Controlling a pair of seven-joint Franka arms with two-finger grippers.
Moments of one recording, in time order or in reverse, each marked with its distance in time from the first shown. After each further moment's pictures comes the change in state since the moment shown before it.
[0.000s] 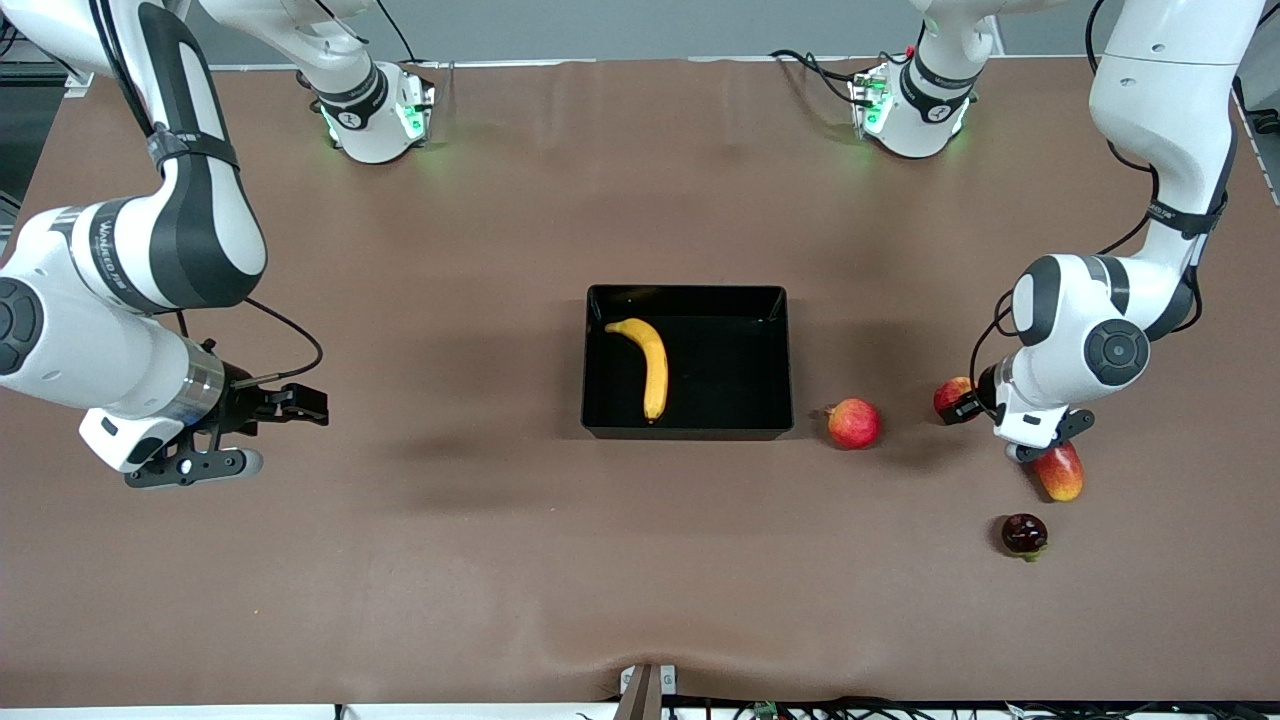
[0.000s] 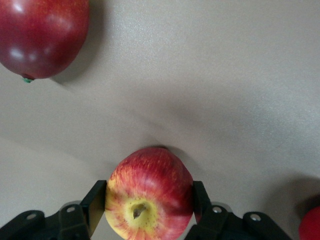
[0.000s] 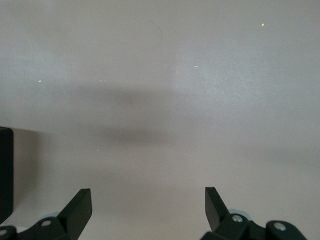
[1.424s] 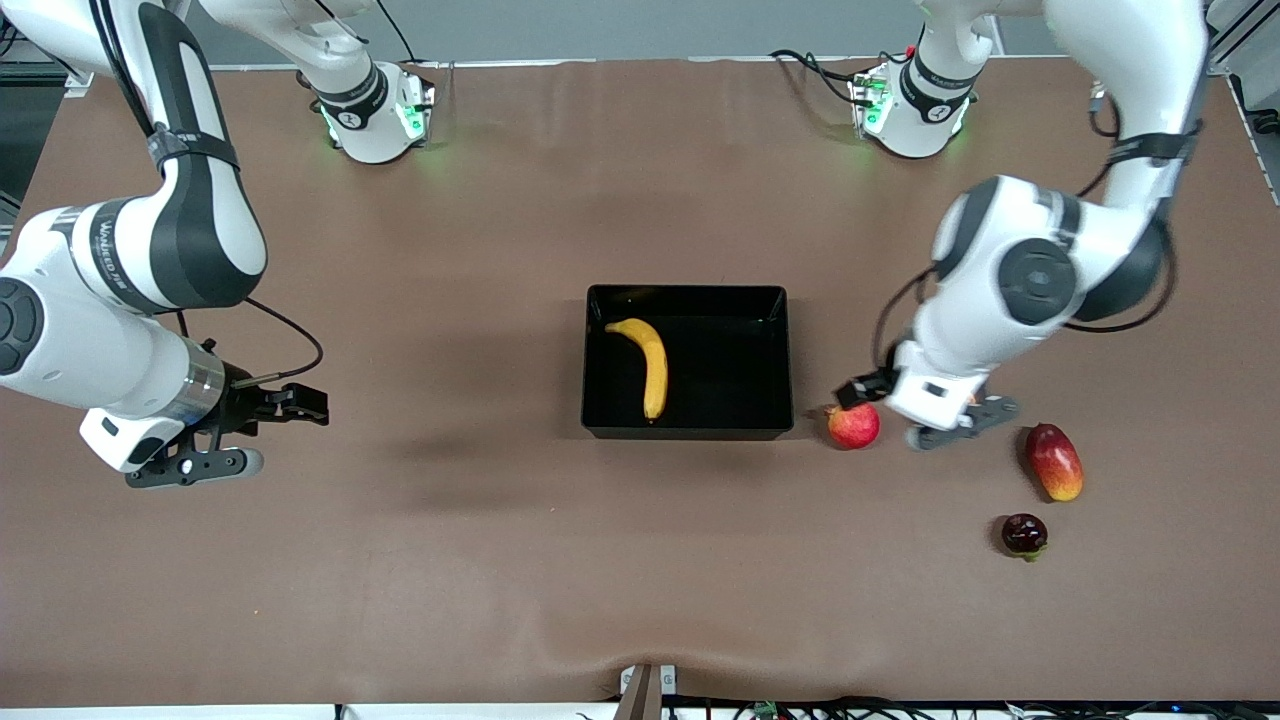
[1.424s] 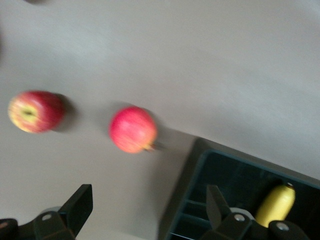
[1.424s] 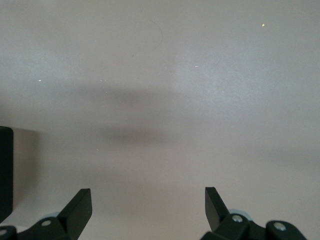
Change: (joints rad) left arm -0.184 -0.085 -0.213 0.332 0.000 -0.326 -0.217; right arm 0.000 0.000 0.000 0.000 0.000 0.000 -0.004
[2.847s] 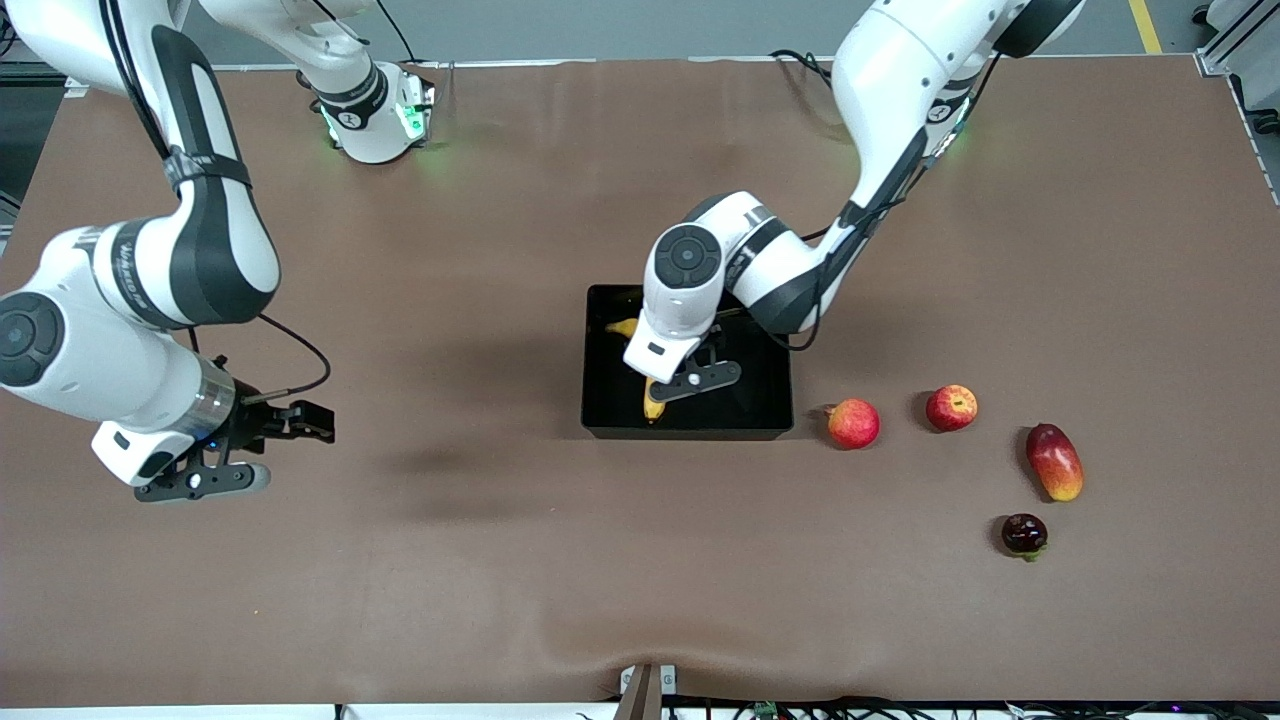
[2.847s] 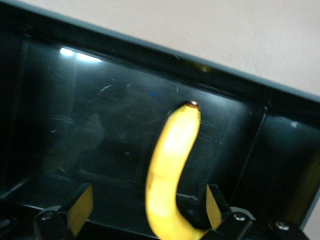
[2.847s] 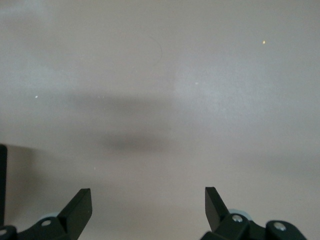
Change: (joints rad) left arm -0.396 0.335 0.007 0.165 0.123 0.183 -0.354; right arm 0.003 0.049 0.002 -0.001 0.000 0.111 -0.001
